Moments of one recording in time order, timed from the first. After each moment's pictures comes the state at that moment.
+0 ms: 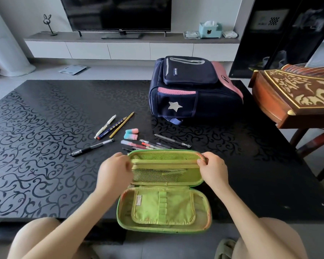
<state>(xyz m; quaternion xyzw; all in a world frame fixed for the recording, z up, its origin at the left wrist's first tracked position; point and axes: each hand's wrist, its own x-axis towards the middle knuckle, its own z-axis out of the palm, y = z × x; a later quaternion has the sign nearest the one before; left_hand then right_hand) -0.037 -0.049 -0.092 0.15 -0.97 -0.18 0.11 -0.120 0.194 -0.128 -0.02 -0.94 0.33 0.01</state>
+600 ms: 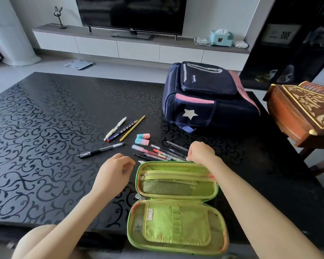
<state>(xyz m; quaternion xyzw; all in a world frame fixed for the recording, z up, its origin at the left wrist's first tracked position) -0.045 -0.104 -0.108 0.10 -0.95 -0.28 0.13 -0.213 0.114 -0.114 0.11 -0.98 0.06 -0.17</state>
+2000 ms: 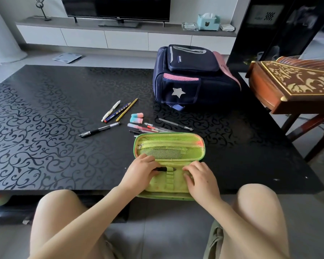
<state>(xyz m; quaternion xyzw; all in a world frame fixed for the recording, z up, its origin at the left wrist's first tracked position) 0.004 -0.033 -0.140 -0.14 -0.96 -0.22 0.09 -0.017 0.181 -0.165 0.24 -0.93 0.24 0.12</state>
